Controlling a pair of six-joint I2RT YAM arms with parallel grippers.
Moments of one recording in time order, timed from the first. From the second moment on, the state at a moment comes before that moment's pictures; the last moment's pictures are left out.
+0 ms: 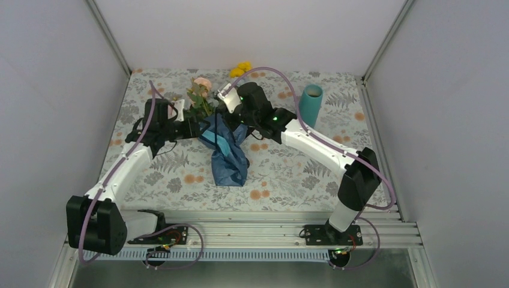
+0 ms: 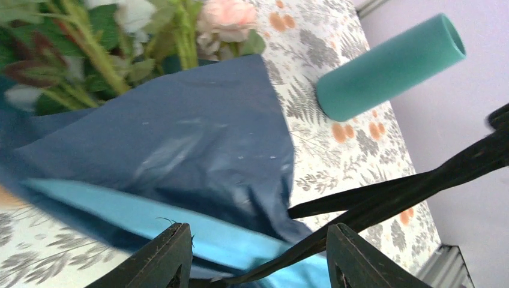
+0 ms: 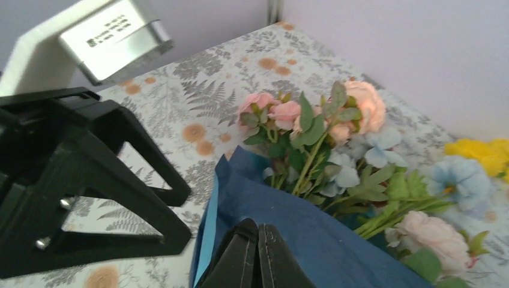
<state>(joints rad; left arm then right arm) -0.14 1.20 0.89 -0.39 0.57 -0.39 0.84 1.70 1.54 -0.30 -0.08 -0.07</state>
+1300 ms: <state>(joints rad) -0.30 1.22 0.87 -0.26 0.45 -0.41 0.81 1.59 0.92 0.23 -0.22 -0.14</state>
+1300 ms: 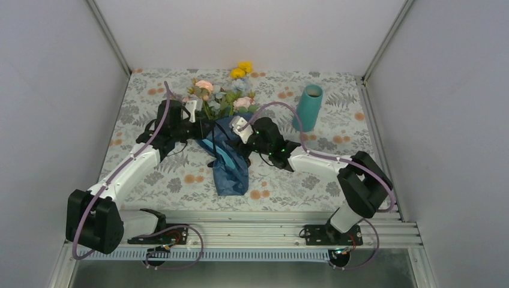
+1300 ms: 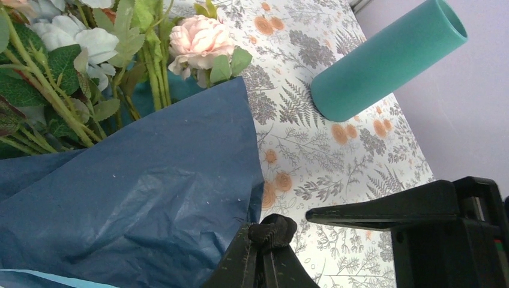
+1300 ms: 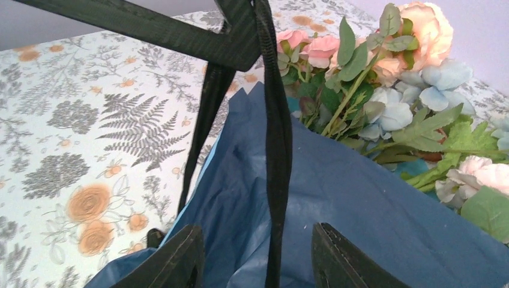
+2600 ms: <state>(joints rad) -0.32 1.24 1.46 -0.66 0.18 -0.33 0.79 1.32 1.33 -0.01 0.11 -0.06</state>
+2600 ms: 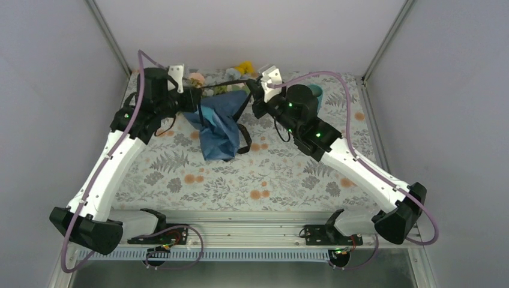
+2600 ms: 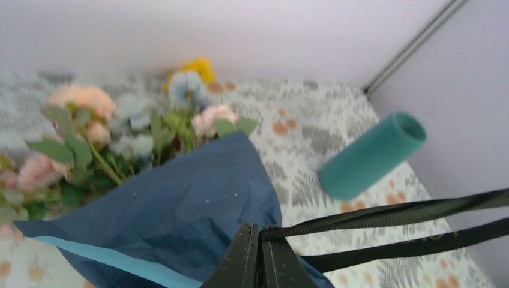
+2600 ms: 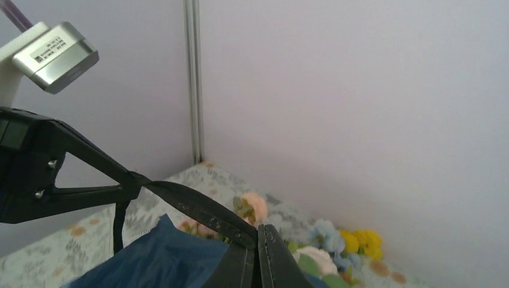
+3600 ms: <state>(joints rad) -0.28 1.23 0.95 -0.52 0.32 -0.52 0.76 1.38 1.58 -0.25 -0.20 -0.03</state>
